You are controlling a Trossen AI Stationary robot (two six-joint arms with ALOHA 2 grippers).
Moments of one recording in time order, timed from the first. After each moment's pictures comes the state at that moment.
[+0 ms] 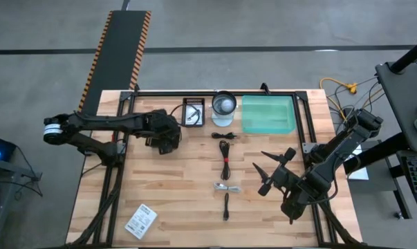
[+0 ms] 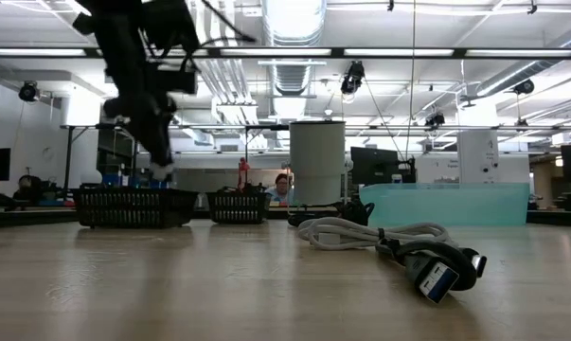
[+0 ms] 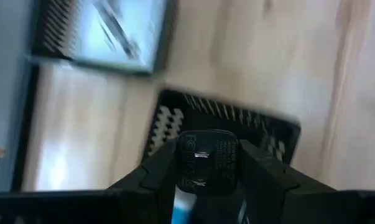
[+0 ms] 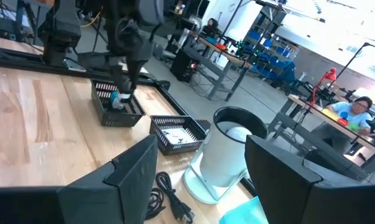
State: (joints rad) left arm 0.19 1.25 0.86 -0.75 -0.27 0.08; right arm 0.80 1.36 0.98 -0.65 1.44 0.63
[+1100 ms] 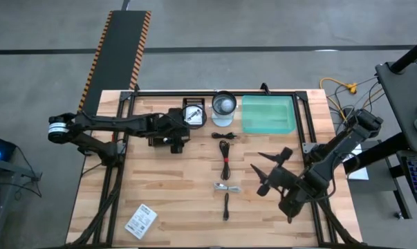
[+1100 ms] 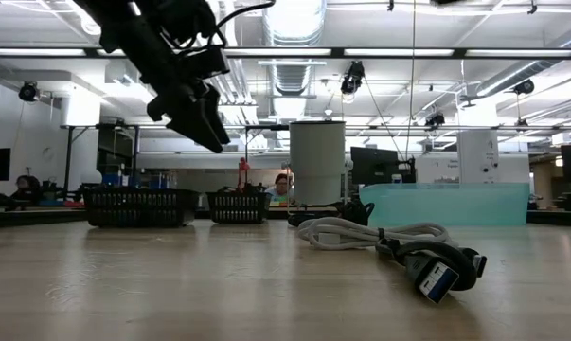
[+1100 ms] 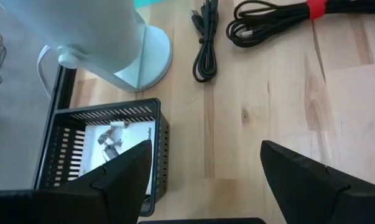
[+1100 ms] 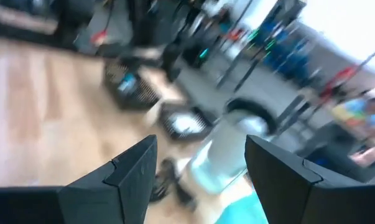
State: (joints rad) left arm 0.19 1.30 0.83 -0.32 -0.17 0.35; right arm 0.76 1.36 0.97 -0.64 1.31 0.58
